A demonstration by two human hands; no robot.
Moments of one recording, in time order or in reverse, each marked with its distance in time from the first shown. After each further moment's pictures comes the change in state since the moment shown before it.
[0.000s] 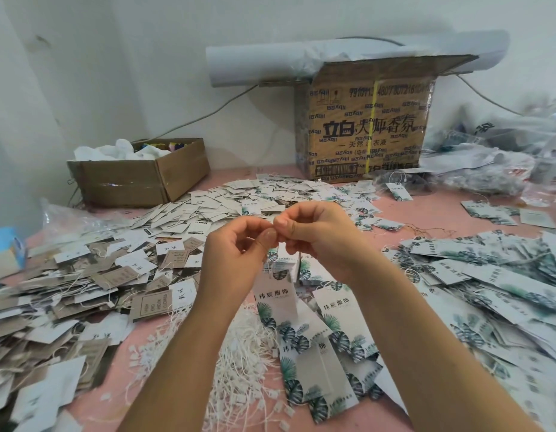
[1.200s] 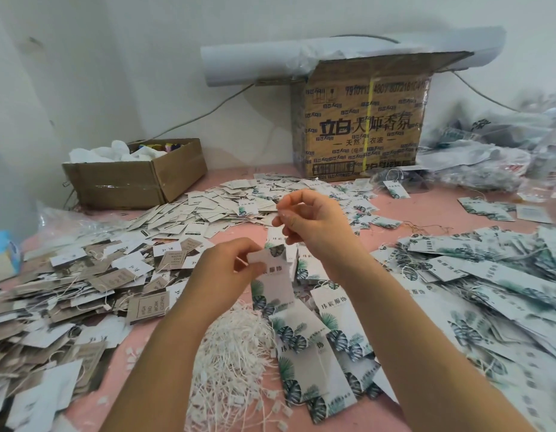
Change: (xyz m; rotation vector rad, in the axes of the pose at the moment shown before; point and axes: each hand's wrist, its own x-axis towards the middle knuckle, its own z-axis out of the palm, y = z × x) left_hand 0.004 -0.020 -0.018 0.463 -0.316 -0.103; right_hand 0.006 0.007 0.002 -0.186 0.206 -0.073
